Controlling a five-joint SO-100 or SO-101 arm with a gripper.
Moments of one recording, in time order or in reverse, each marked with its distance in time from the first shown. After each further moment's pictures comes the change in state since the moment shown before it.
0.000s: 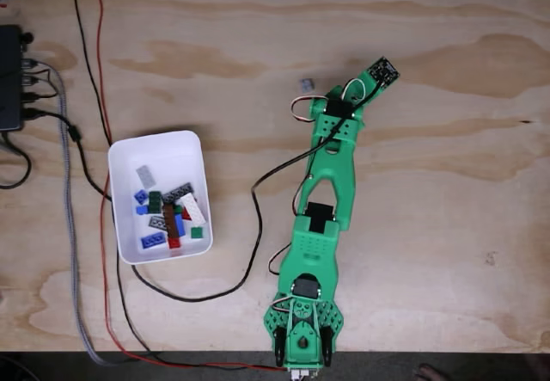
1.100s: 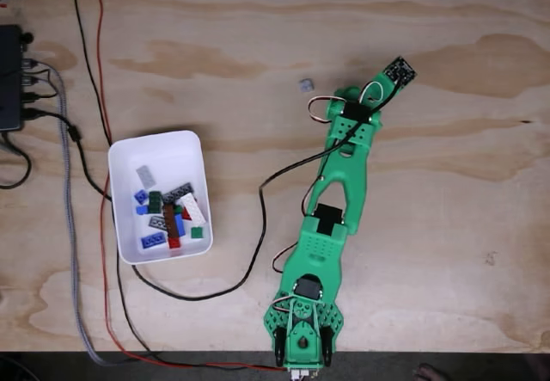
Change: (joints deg) arm 5.1 -4.9 -5.6 -1.8 -6.5
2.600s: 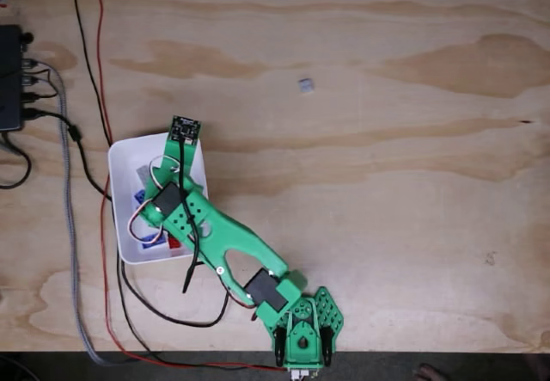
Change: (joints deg) arm -63.1 33.2 14.7 19.8 27.6
